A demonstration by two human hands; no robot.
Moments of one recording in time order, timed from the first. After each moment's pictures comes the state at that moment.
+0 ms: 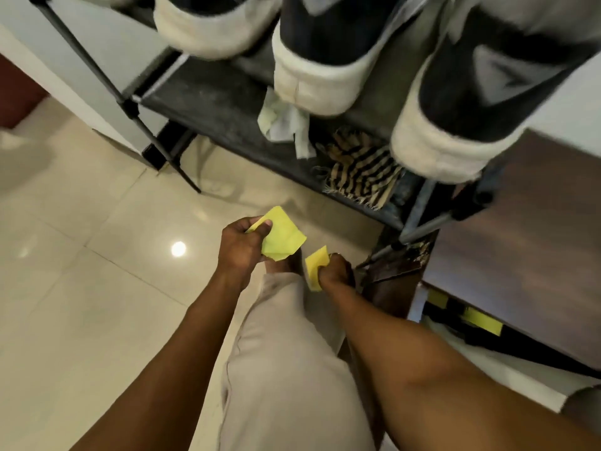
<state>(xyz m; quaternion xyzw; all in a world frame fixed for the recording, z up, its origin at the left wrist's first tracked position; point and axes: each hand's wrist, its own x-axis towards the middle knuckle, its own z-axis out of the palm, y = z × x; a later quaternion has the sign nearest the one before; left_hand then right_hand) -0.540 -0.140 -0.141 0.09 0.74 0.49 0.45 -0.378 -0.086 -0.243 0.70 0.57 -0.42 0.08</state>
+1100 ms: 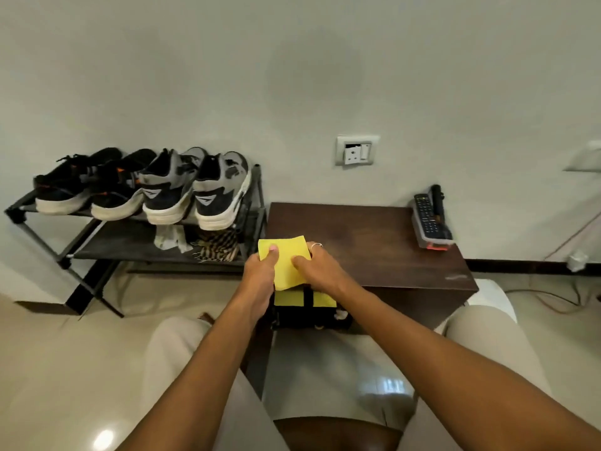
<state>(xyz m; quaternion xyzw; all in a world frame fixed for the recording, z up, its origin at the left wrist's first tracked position) -0.260 -0.191 0.093 0.25 0.60 0.49 0.58 -0.122 -0.177 0.108 0.62 0.61 -0.43 -0.22</state>
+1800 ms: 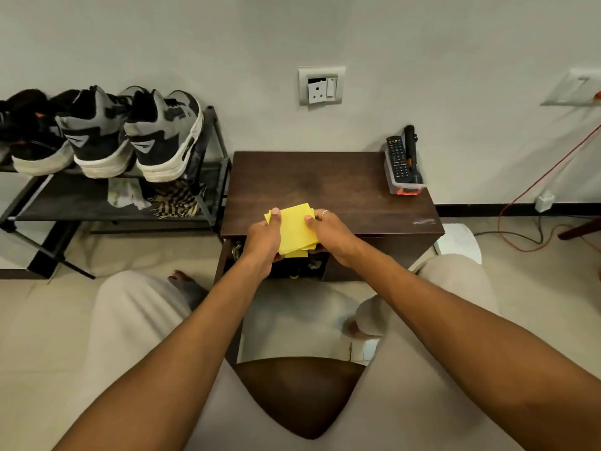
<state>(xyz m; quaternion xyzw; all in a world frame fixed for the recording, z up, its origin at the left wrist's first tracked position) -0.169 -0.204 0.070 0.31 0.69 0.36 0.54 -0.025 -0.193 0.065 0.63 0.46 -0.56 -0.27</state>
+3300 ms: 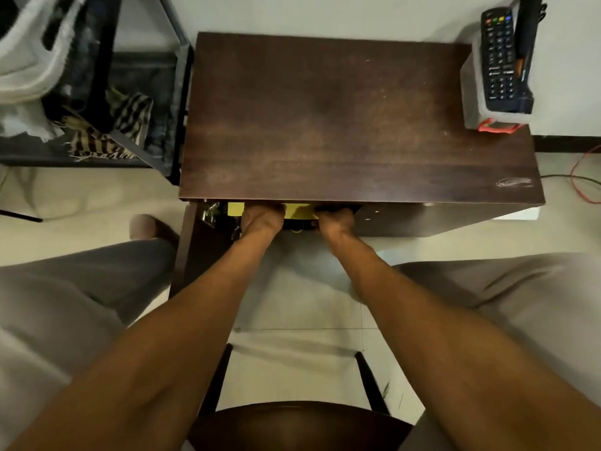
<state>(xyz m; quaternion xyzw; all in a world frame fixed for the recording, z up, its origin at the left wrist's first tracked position) -0.177 -0.088 -0.174 0.48 0.78 0.08 0.39 -0.034 -0.105 -0.192 0.78 0.21 -0.52 -0.29</state>
